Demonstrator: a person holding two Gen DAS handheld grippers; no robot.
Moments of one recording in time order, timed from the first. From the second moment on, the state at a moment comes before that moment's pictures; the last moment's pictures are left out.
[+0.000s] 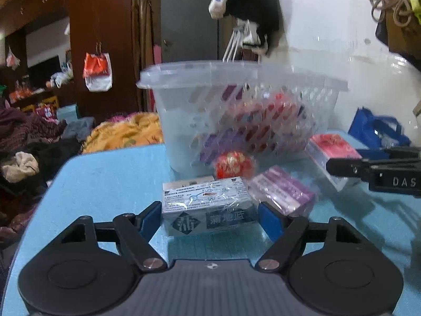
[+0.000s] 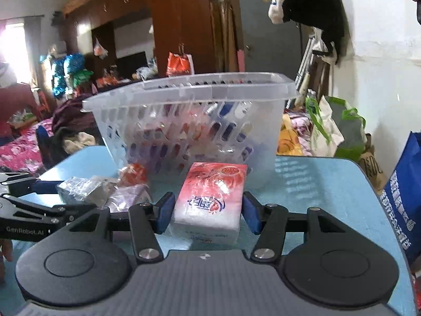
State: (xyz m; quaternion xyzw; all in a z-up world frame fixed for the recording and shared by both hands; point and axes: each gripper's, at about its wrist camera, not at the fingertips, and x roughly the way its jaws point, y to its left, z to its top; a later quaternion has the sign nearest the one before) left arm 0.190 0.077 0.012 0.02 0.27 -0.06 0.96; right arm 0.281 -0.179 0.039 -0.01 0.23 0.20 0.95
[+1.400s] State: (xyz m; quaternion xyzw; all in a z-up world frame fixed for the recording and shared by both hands) left arm 0.242 0.077 0.157 -0.05 0.15 -0.10 0.98; right arm 0.347 -0.160 0.154 -0.03 0.11 0.20 0.97
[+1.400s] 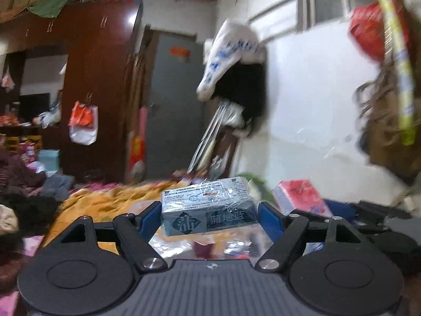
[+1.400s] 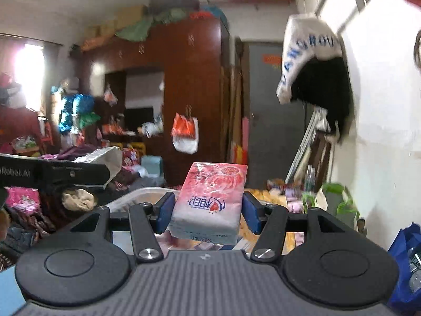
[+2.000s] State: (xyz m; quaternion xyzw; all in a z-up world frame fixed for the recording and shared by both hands) left arm 0.227 0.087 0.104 -0.03 0.17 -0.09 0.98; right arm 0.266 -0.177 0.081 -0.04 0.16 0.24 0.96
